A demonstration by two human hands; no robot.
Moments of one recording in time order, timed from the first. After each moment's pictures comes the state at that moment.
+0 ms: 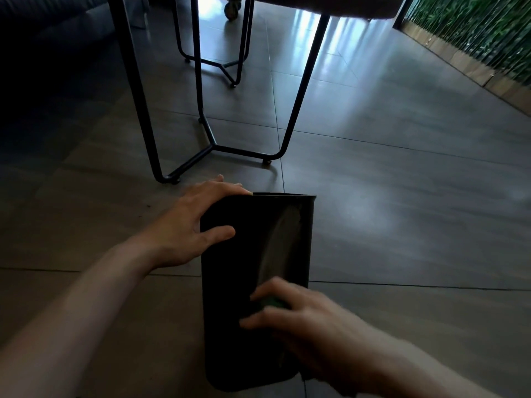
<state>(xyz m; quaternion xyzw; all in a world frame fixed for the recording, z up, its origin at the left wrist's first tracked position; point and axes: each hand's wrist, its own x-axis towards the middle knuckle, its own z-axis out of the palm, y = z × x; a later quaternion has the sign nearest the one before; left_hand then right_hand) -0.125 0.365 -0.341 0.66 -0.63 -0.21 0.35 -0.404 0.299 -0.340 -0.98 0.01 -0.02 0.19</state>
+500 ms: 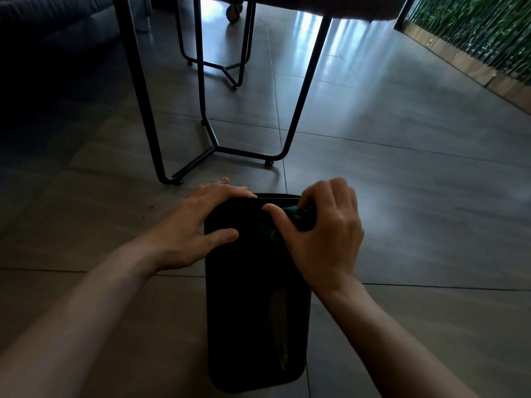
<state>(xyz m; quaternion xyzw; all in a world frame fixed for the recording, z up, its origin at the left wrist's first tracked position) -0.127 0.369 -0.339 0.65 -0.64 -0.21 0.36 -0.331 0.269 -0.328 -0.81 0.36 -0.46 0.04</state>
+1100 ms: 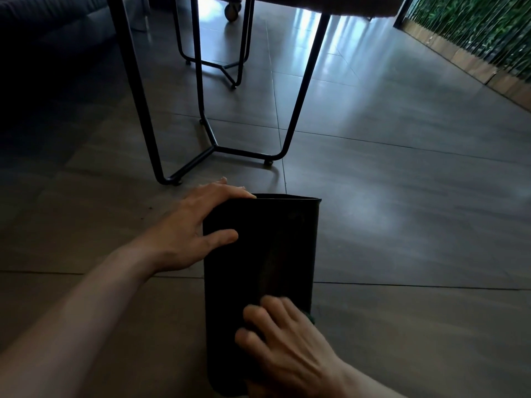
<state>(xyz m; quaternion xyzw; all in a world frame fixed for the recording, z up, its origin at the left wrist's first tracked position) -0.126 0.366 -0.341 0.65 -0.64 -0.21 0.35 -0.386 0.330 -0.427 -0.98 0.01 -0.16 -0.06</state>
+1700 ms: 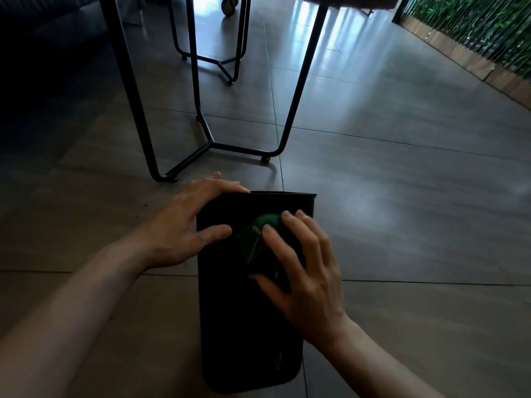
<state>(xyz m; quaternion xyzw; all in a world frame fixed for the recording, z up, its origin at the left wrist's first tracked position) -0.126 0.363 -0.341 0.65 -0.64 -0.21 0.36 -0.369 0.280 -0.398 -0.91 0.20 -0.36 0.00</state>
